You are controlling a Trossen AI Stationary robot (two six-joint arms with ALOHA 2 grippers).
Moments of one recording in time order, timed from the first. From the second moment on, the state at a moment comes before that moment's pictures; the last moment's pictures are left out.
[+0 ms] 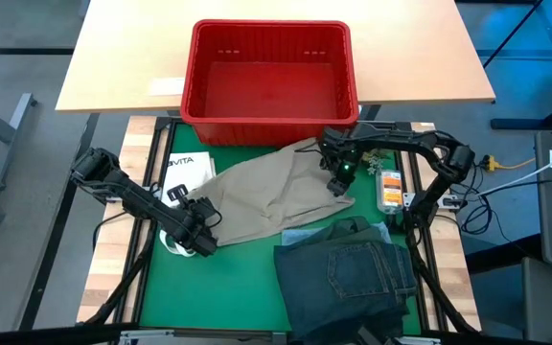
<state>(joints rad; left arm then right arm) -0.49 1.52 0.89 -1.32 -0.55 -1.09 -0.78 1.69 1.09 -1.04 -0.56 -0.06</state>
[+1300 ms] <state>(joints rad) -0.51 1.52 1.03 -1.48 -0.36 -0.97 -0.78 1.55 0.96 -1.22 -0.49 -0.10</state>
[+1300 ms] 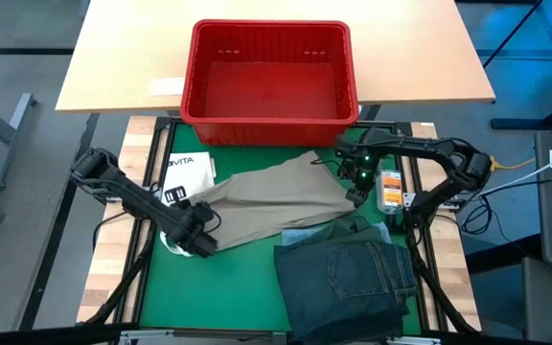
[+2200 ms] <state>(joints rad) -0.55 1.53 1.11 -0.95 -0.64 -0.93 -0.40 1.52 1.13 -0.32 -0.17 0.05</state>
